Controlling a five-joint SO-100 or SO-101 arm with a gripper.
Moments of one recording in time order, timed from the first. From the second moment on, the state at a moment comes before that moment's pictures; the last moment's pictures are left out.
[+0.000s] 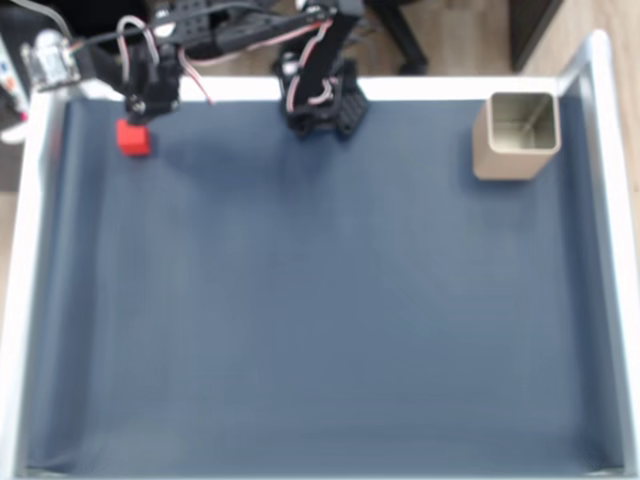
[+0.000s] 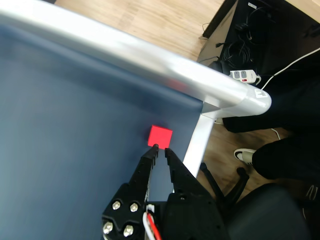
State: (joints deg) arm 78.1 121.1 127.7 47.6 -102.6
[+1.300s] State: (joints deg) arm 82.0 109.2 135.6 22.7 -100.5
